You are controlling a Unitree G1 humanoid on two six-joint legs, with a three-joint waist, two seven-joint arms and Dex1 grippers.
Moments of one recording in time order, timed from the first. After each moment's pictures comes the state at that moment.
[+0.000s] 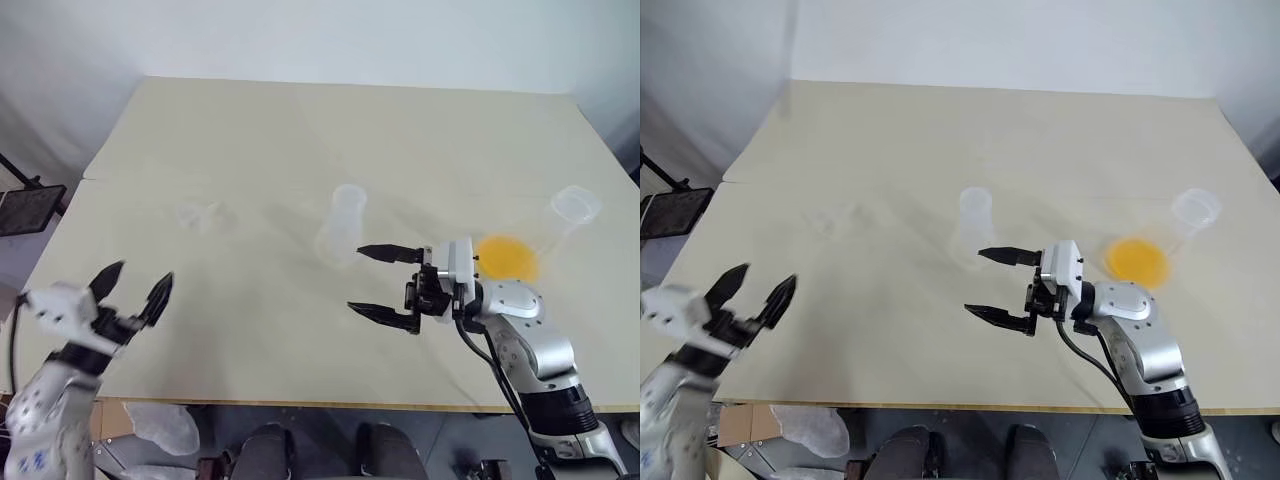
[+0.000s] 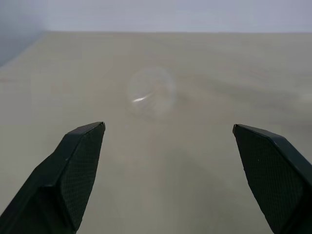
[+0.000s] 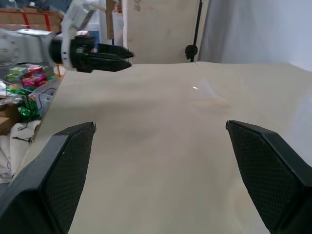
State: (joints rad) left arm 0.06 0.40 0.51 -0.26 -0.46 0.20 -0.49; right arm -0.29 -0.50 0.05 -0.19 0.52 0.11 1.11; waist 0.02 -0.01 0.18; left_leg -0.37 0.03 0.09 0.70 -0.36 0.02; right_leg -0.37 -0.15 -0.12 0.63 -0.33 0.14
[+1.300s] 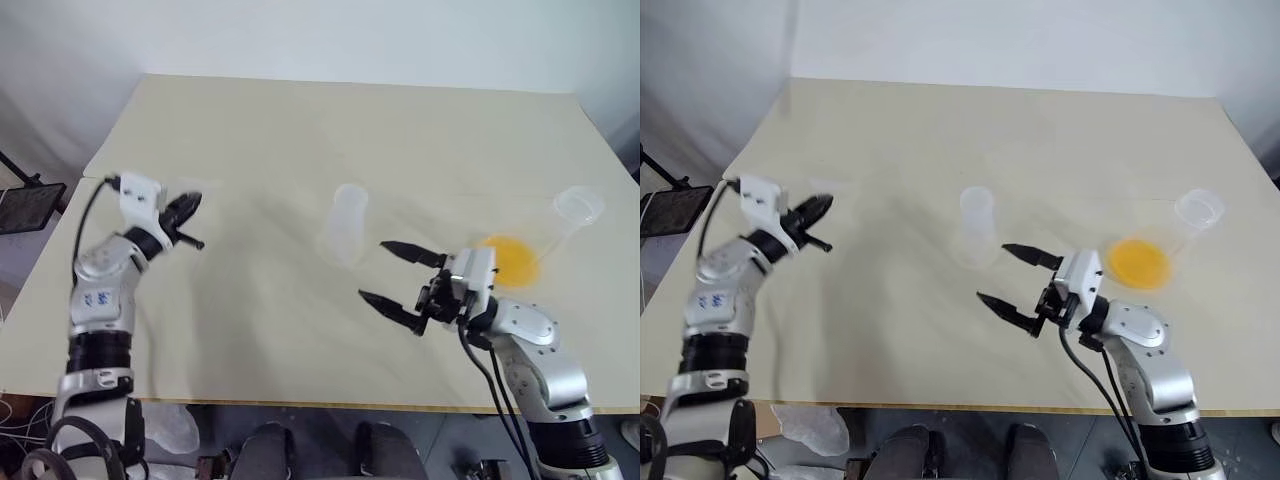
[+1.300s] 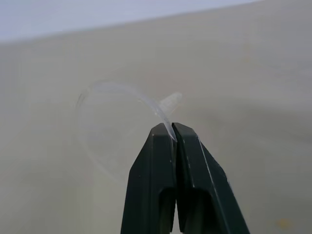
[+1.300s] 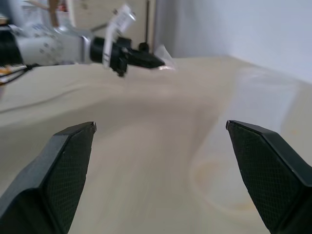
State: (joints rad) left arm -0.67 0.61 0.20 0.32 -0.27 0.15 -0.65; right arm -0.14 -0.49 -0.06 -0.33 0.50 0.11 0.90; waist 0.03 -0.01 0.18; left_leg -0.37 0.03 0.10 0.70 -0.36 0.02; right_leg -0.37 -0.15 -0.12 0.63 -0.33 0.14
